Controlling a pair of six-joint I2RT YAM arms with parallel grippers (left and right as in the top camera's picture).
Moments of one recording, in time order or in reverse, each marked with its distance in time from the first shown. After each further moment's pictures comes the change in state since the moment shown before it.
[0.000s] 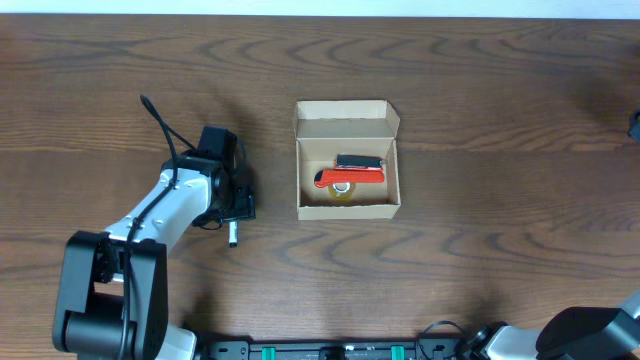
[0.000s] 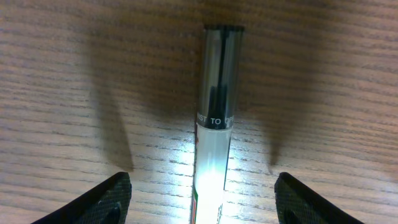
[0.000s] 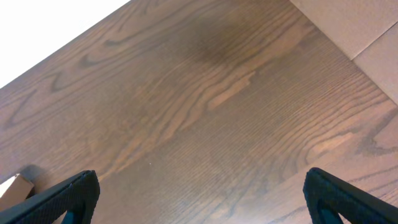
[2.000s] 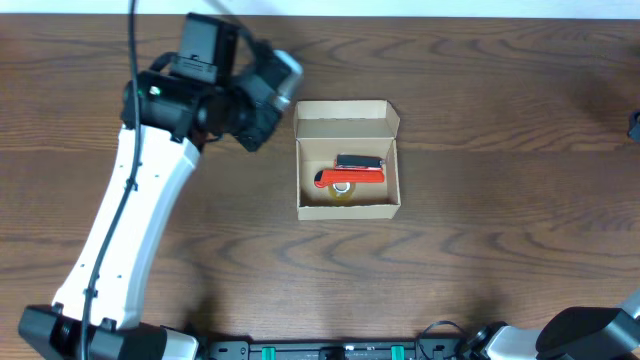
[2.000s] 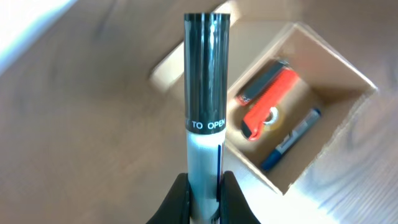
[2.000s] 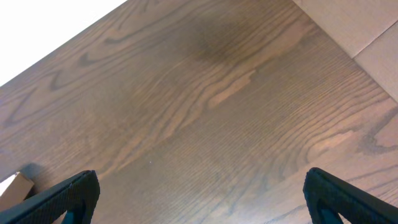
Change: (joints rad) left arm -0.149 -0.075 0.821 -0.418 0.263 0.859; right arm 0.001 0.000 0.000 -0.006 0.000 -0.003
